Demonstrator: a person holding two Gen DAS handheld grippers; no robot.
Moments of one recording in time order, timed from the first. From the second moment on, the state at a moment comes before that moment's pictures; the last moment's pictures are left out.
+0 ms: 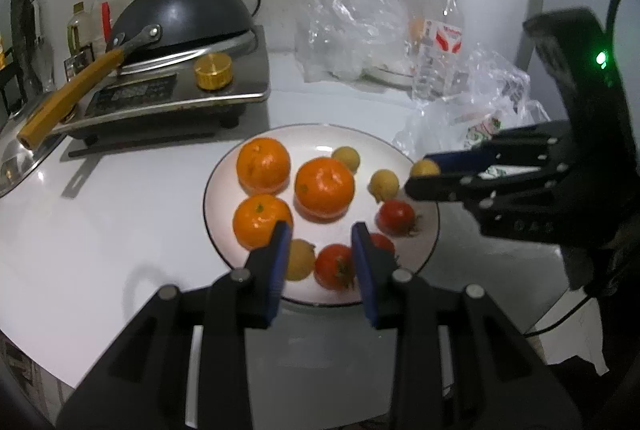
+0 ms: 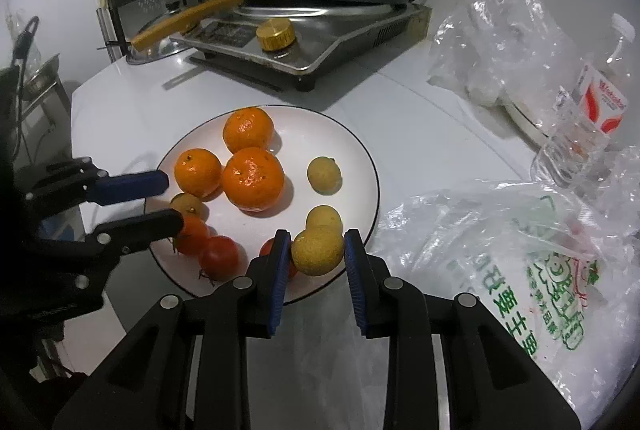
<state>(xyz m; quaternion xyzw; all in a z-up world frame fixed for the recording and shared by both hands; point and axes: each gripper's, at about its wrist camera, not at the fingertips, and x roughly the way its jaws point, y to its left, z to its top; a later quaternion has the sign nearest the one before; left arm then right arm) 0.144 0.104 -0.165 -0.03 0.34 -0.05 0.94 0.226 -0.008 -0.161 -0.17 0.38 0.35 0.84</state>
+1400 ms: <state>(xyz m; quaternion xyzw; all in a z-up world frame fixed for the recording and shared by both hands) 0.140 0.089 -0.153 -0.03 0.33 -0.05 0.94 0.221 -0.021 -0.150 -0.15 0.37 0.35 0.85</state>
